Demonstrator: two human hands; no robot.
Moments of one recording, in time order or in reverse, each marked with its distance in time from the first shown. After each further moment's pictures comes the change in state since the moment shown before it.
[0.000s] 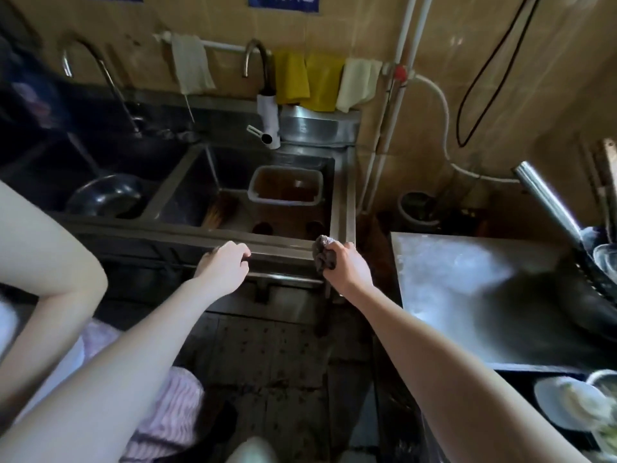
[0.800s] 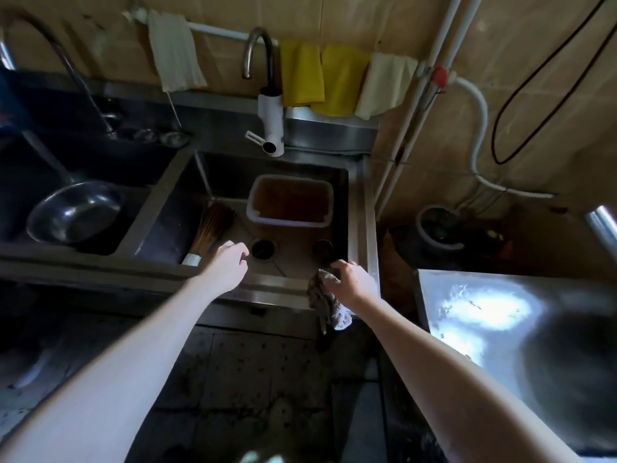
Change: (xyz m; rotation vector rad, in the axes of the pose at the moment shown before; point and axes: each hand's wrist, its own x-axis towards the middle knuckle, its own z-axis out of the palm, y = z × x) left_hand 0.165 -0.042 0.000 -0.132 -0.071 -0.045; right_hand 0.137 -0.005 0.044 -0.094 -0.184 0.128
